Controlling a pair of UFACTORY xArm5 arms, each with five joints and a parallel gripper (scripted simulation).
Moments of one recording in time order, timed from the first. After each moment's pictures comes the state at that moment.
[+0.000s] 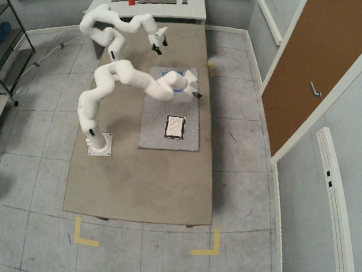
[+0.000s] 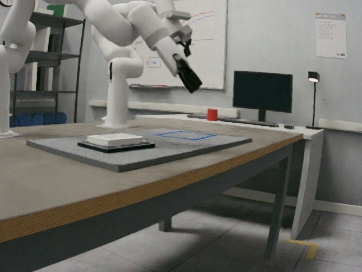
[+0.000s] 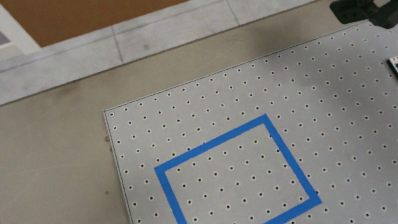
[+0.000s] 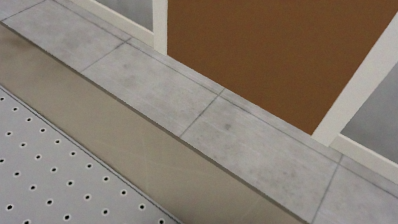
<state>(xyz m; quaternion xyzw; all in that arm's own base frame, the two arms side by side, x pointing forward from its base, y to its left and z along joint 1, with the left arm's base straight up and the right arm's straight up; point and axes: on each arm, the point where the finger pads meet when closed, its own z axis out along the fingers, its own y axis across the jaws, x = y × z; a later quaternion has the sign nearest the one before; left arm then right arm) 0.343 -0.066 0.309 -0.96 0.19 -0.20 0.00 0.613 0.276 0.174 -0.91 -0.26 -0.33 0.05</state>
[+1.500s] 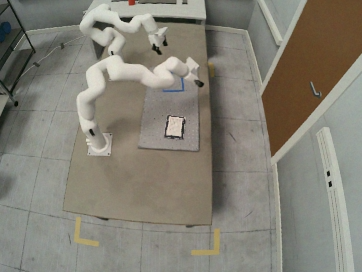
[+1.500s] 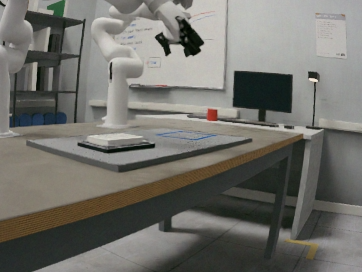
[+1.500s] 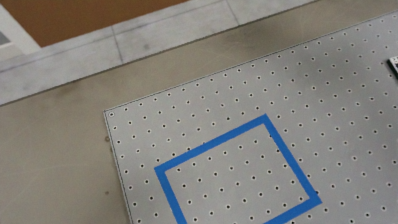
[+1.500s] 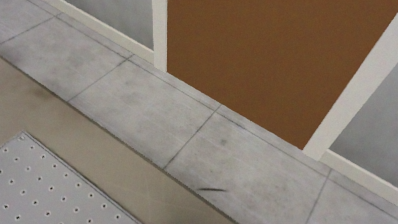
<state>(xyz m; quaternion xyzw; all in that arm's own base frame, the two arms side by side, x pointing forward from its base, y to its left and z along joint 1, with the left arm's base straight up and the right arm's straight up) 0.343 -0.066 0.309 -0.96 0.19 -0.20 0.00 0.613 0.276 0.285 -0.91 -0.26 -0.33 0.05</state>
